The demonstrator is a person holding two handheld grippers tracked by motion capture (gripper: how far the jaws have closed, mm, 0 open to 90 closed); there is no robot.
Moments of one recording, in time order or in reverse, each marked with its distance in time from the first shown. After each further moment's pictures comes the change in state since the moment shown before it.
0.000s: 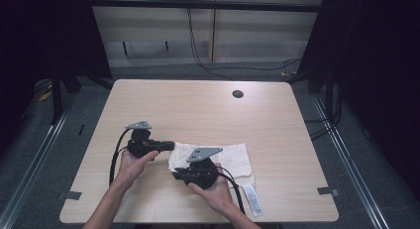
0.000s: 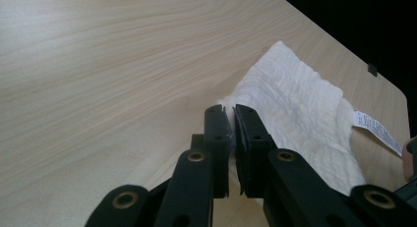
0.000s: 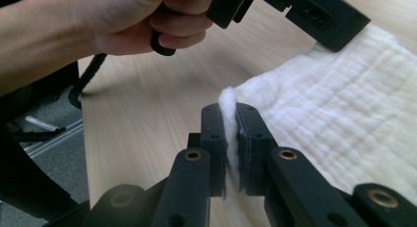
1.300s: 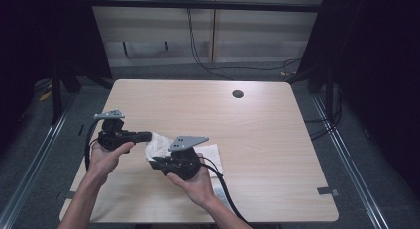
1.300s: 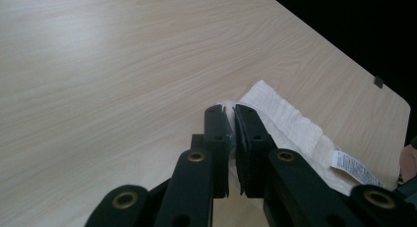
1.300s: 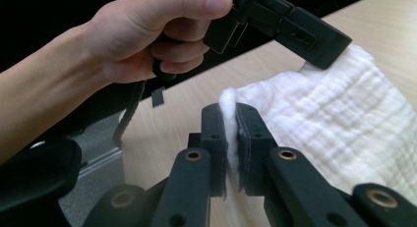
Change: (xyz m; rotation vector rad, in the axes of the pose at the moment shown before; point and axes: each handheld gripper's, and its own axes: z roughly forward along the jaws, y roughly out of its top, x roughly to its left) left arm -0.005 0.029 -0.081 -0.012 0.110 0.005; right arm 0.028 0.056 0.013 -0.143 0.078 -0.014
